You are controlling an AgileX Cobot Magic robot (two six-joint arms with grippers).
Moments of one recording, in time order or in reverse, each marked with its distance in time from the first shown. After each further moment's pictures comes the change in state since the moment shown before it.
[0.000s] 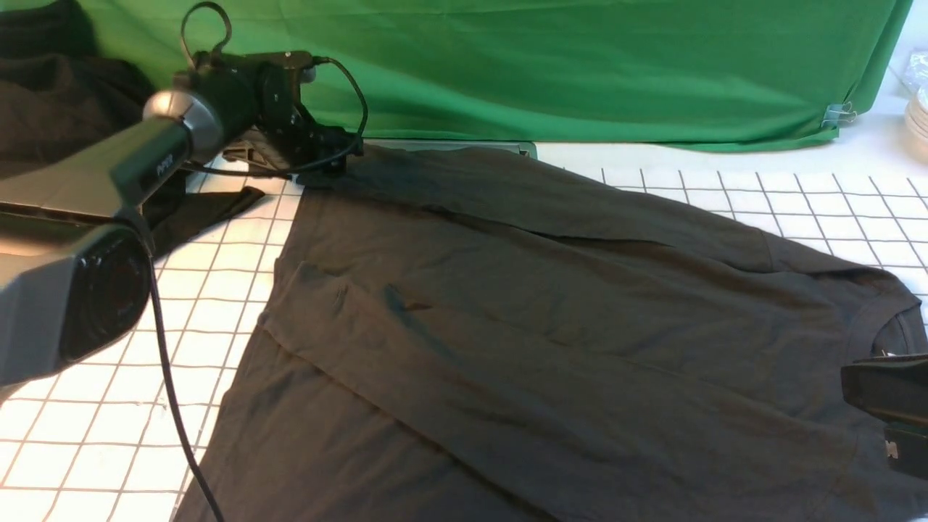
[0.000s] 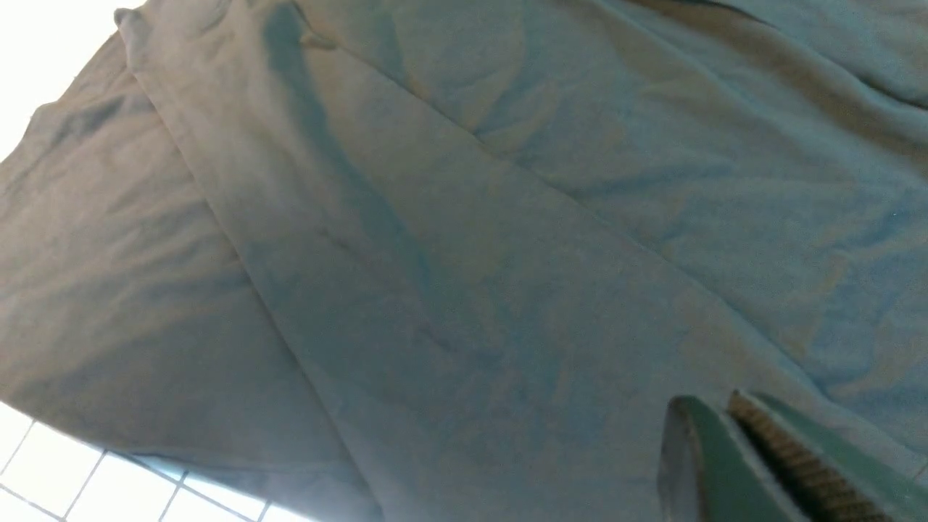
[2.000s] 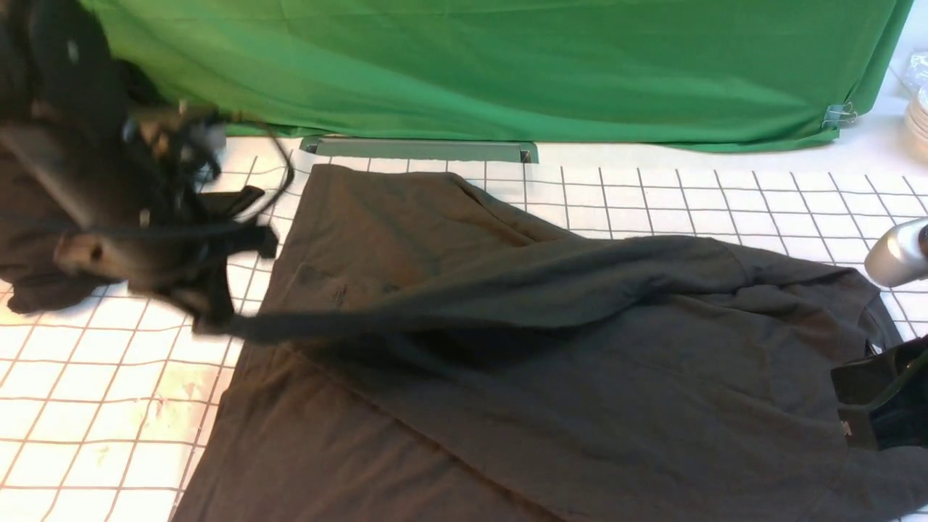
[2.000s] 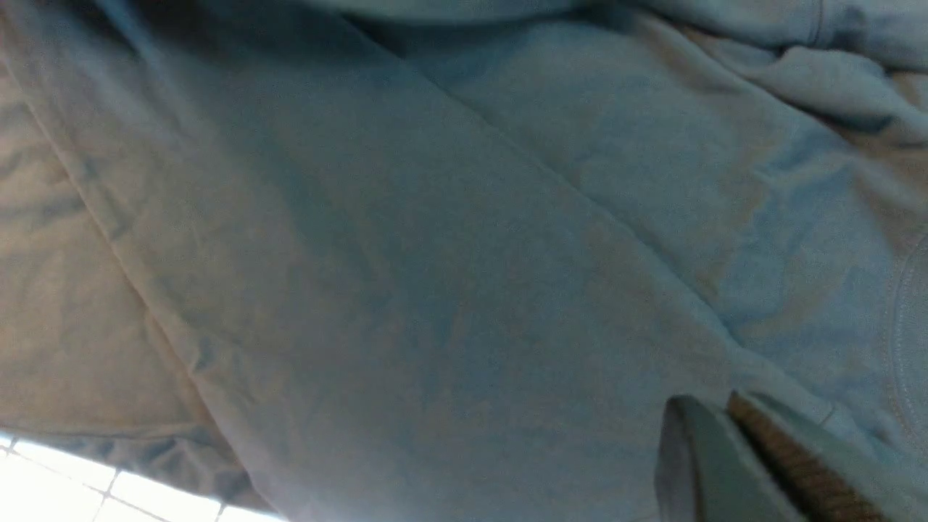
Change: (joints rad) right arm 0.000 0.168 -0.037 -0.166 0.010 0.059; left arm -0.003 -0.896 1.010 -0.179 0.380 0.150
